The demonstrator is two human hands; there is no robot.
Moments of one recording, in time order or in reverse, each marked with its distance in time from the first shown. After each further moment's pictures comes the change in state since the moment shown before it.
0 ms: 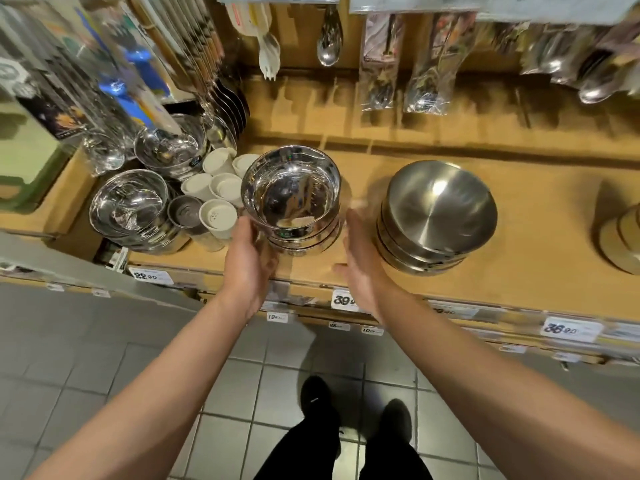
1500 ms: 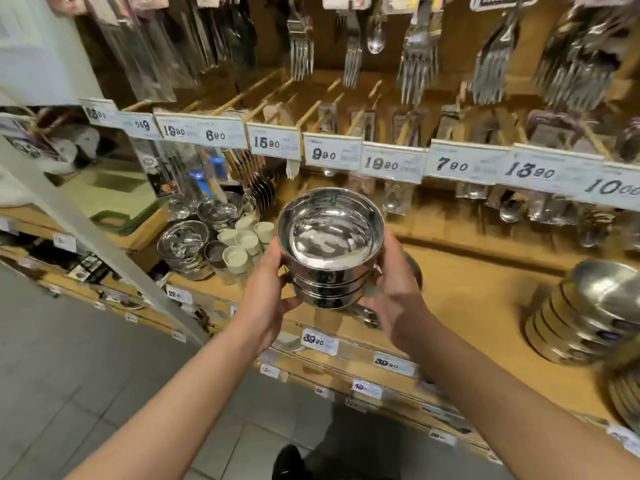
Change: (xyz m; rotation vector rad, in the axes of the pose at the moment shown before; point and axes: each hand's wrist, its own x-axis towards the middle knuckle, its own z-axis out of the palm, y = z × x) left_hand -0.147 0.056 0.101 0.030 0.007 0.184; right_hand -0.105 -0.119 -0.077 0.041 -0.084 -0.051
